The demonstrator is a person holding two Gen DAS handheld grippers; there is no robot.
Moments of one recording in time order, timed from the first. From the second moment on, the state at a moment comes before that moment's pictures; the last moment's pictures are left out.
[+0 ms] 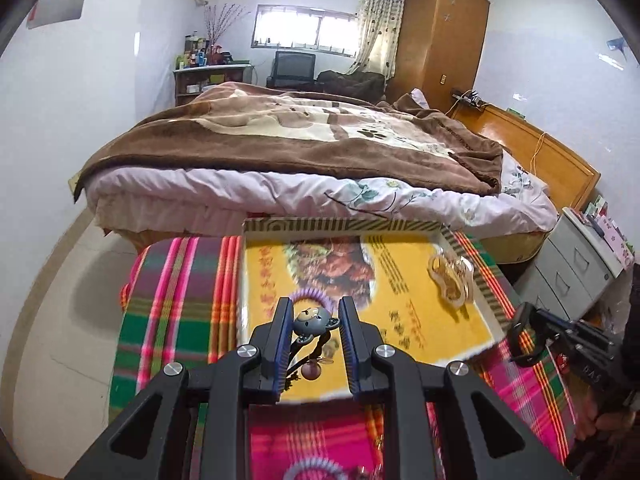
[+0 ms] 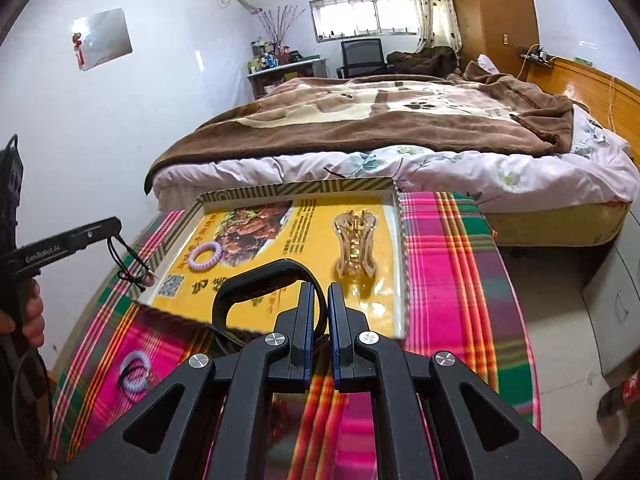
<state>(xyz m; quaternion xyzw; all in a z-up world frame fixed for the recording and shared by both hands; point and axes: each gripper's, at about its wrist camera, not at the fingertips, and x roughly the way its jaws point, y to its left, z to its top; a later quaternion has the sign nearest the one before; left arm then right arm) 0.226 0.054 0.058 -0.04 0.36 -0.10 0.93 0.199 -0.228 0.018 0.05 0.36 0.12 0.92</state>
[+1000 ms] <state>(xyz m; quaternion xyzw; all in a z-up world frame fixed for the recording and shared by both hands) 0.329 0.075 -0.015 -0.06 0.44 -0.05 0.90 0.300 -0.186 -0.042 -0.01 0.45 0.11 0.89</state>
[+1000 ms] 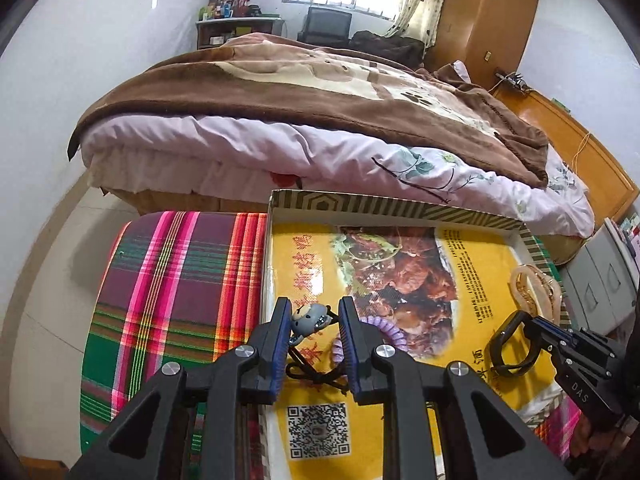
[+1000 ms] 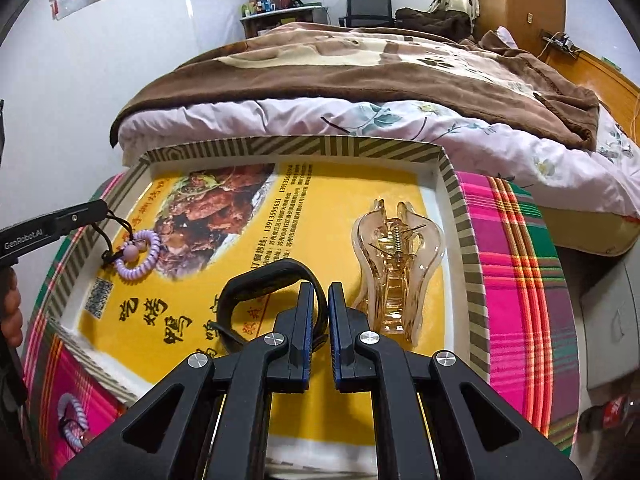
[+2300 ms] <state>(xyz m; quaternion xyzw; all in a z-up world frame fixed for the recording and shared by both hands) 0.256 0.064 0.017 -0.06 0.42 -0.06 0.90 0.252 -0.194 -0.006 0.04 0.41 0.11 0.91</state>
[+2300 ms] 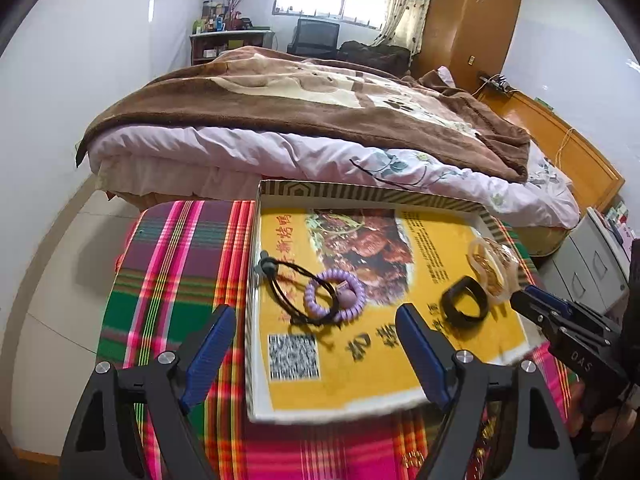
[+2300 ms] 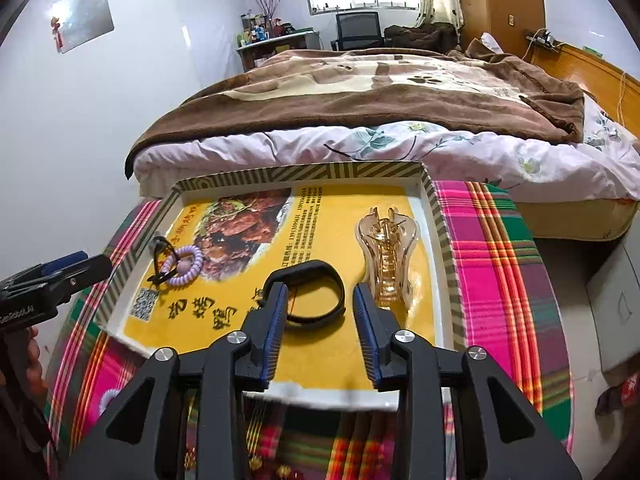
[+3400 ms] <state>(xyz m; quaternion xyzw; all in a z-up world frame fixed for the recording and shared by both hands) 0.087 0.115 -0.007 -0.12 0.40 -0.07 0.91 0.125 -0.204 -0.045 0.03 0.43 0.13 0.90</state>
